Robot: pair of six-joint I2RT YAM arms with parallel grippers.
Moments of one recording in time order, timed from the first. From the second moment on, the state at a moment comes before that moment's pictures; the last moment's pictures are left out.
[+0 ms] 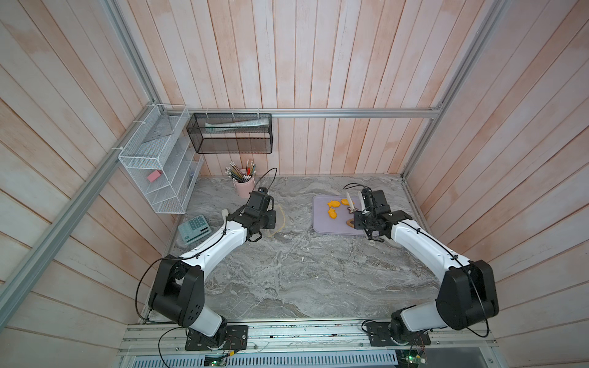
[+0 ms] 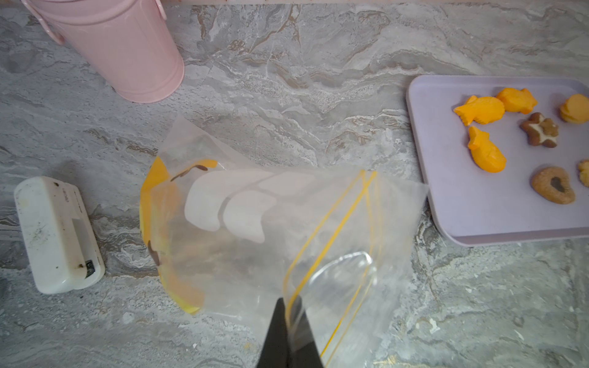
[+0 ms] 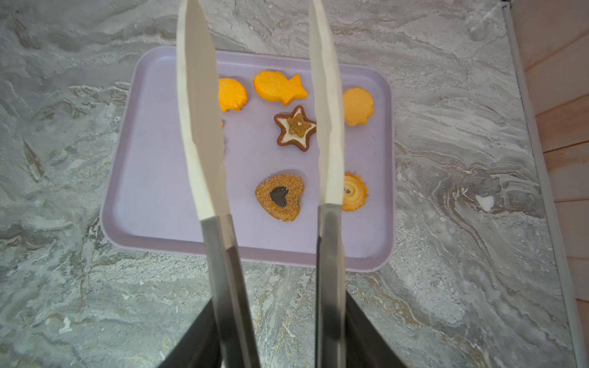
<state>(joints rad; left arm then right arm) -0.43 1.54 1.14 -0.43 -0.10 -0.27 0.32 1.49 1.13 -0.59 0.18 0.20</state>
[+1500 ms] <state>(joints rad) -0.44 1.60 1.14 -0.38 0.00 -0.29 0.26 1.71 1.23 -0.87 0.08 0.11</state>
